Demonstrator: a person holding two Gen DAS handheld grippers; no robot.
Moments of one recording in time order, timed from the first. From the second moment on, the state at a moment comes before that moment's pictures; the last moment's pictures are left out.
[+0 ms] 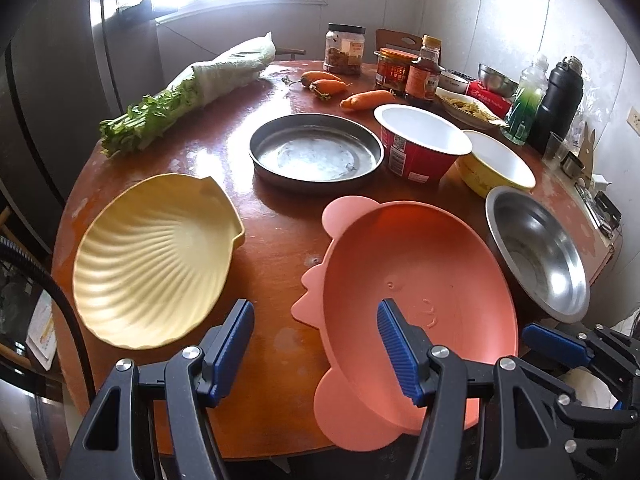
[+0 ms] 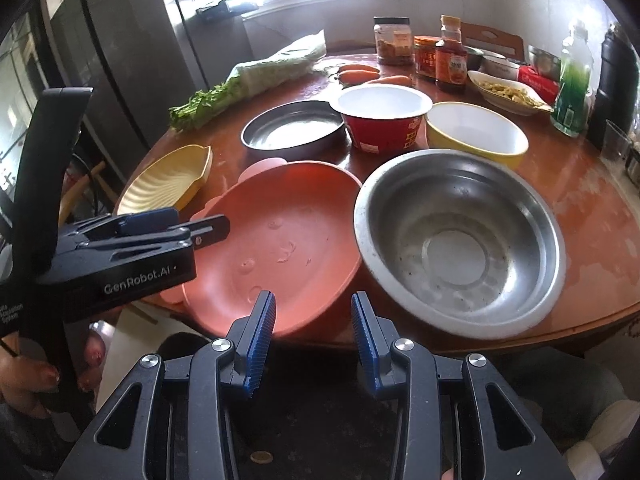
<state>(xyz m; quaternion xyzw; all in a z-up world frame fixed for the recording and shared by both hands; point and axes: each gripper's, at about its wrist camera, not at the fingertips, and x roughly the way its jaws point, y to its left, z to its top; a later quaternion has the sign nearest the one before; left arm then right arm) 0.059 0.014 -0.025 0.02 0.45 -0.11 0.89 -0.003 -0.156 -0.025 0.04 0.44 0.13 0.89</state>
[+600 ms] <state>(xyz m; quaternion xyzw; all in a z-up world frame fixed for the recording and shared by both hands) 0.061 0.015 -0.037 0.01 0.46 -0.11 0.88 0.009 -0.148 -0.032 0.02 0.43 0.13 0.89</state>
